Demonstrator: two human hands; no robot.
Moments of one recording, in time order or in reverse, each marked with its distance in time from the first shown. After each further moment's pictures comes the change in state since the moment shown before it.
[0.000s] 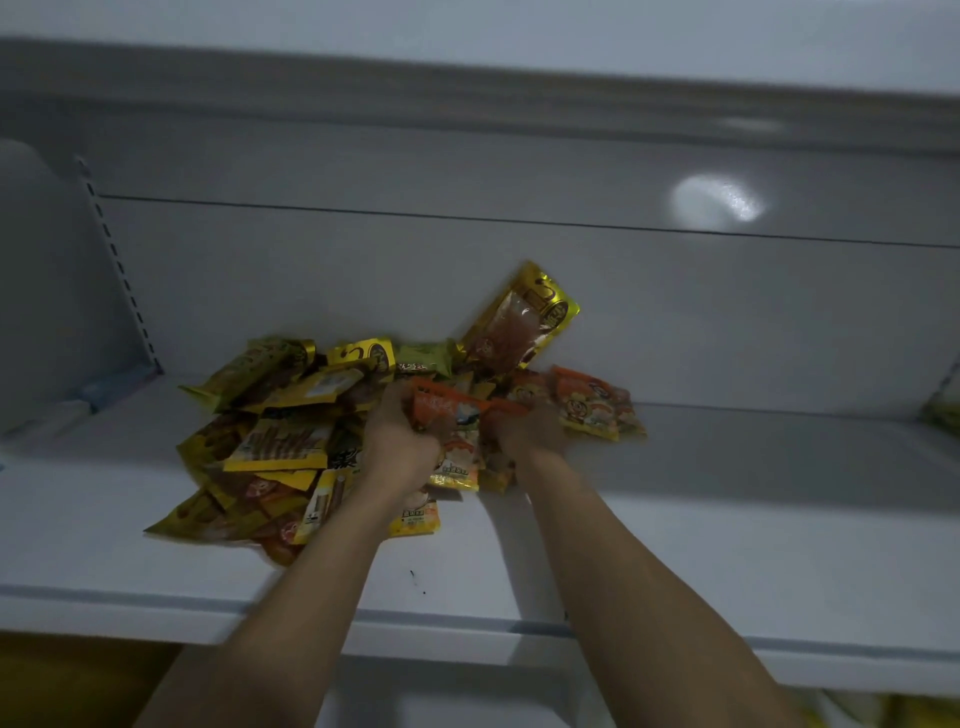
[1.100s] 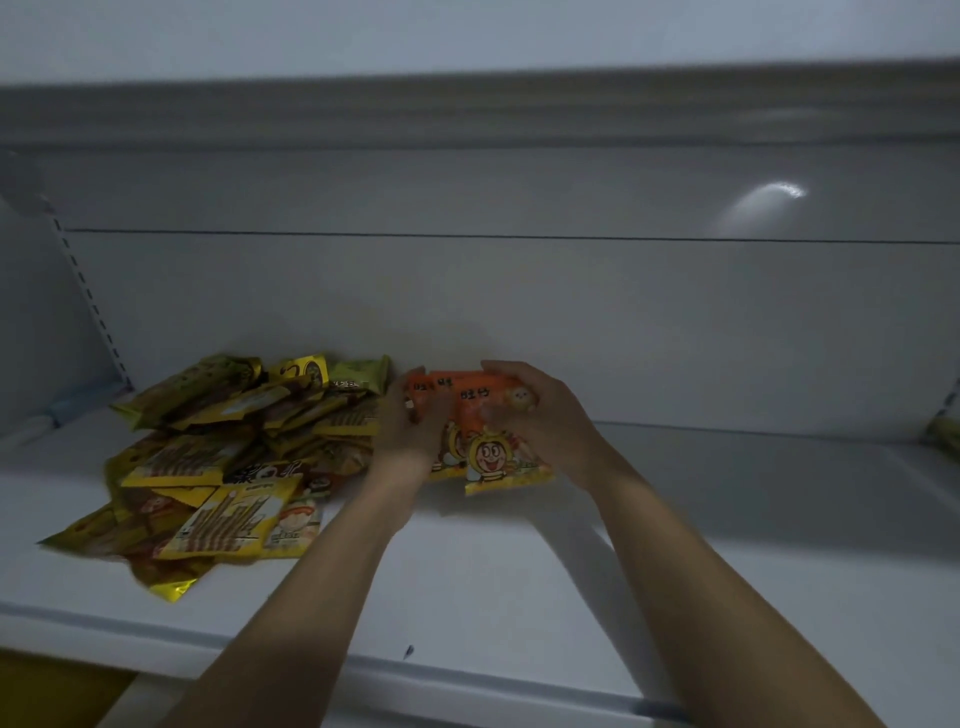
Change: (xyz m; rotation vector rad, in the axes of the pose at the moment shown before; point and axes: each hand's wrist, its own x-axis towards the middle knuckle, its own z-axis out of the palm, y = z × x) left_hand -0.018 0.055 0.119 -0.408 -0.015 -0.032; right_hand 0.038 0.010 -0.152 0.184 -0.508 -0.498
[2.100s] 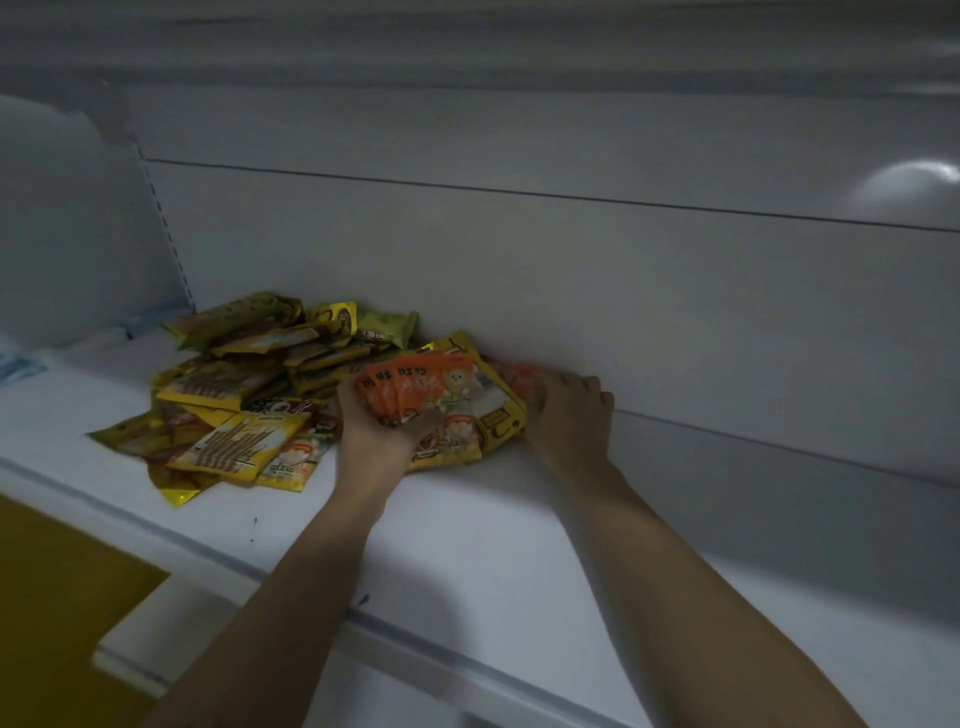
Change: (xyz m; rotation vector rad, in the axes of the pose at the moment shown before) left_hand -0.012 -0.049 -0.015 0.125 0.383 0.075; right_hand 0.033 0.075 -0.005 -1.033 0.230 -0.054
